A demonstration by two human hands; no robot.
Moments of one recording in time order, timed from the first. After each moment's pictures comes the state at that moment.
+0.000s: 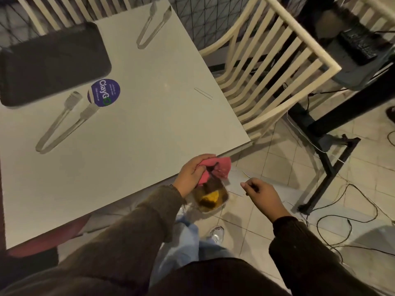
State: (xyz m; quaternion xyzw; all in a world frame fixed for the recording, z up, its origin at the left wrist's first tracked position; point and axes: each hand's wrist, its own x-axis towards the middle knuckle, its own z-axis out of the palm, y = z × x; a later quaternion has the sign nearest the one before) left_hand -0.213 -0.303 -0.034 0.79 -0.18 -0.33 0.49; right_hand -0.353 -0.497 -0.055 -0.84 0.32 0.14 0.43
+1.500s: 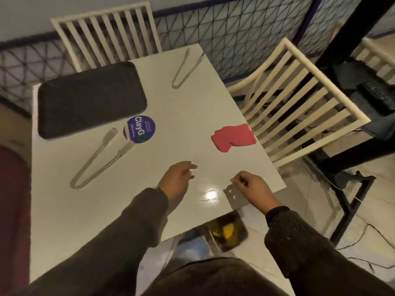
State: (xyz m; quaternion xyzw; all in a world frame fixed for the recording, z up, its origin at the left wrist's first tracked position) left_hand -0.056 -0.199 -0.017 0.80 -0.10 -0.30 0.51; right_hand -0.159 -0.425 -0.004 -0.89 0.20 0.13 0.40
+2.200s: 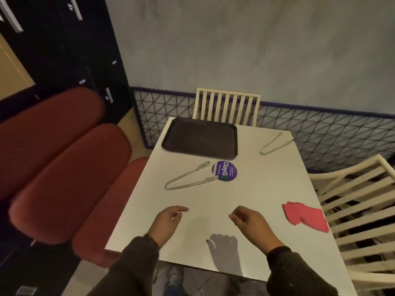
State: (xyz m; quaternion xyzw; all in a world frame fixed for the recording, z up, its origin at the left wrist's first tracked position) left_hand -0.159 0.013 0.052 0.81 0.13 -0.07 0.57; right_hand -0.118 -0.247 0.076 -0.93 -0.08 0.14 0.32
